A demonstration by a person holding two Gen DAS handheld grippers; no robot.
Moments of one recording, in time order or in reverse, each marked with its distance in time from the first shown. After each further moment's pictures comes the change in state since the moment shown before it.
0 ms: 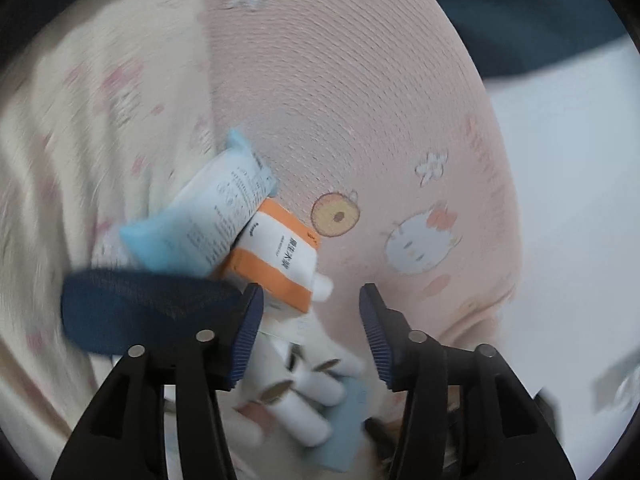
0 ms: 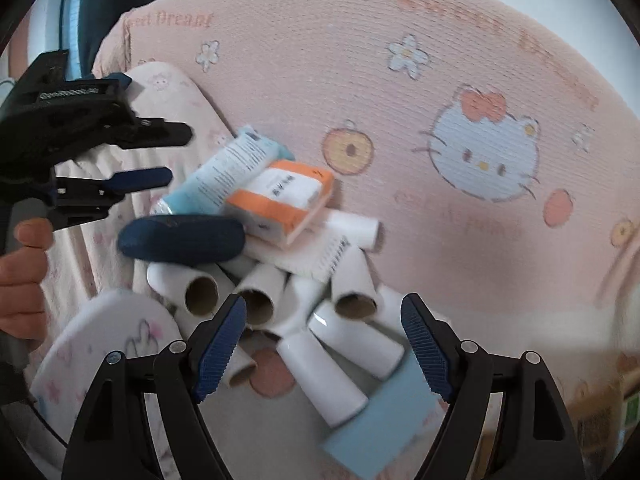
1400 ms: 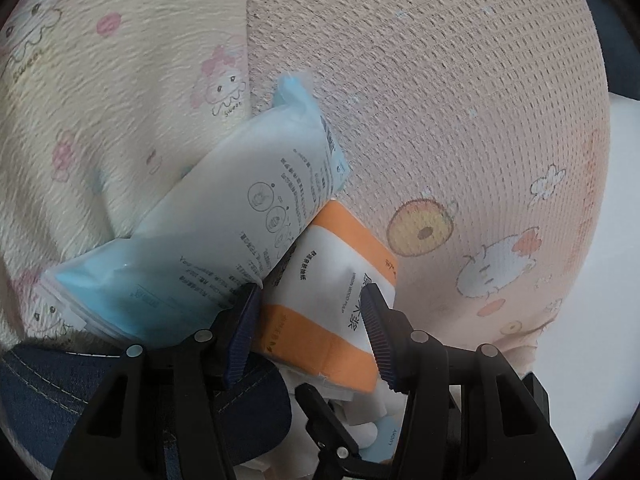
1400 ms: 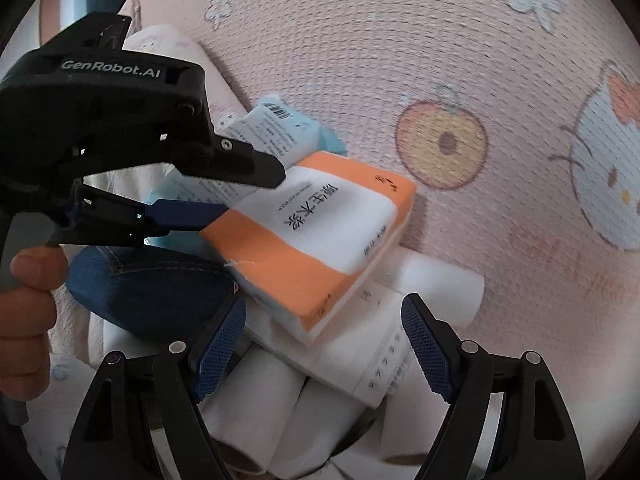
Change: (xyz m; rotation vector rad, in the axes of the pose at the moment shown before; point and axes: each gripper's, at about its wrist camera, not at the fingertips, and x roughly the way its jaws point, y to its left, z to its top) left arm 0.102 0.048 0.042 -0.166 0.134 0.108; right arm 0.145 0.014 0.040 -0.074 0.042 0.221
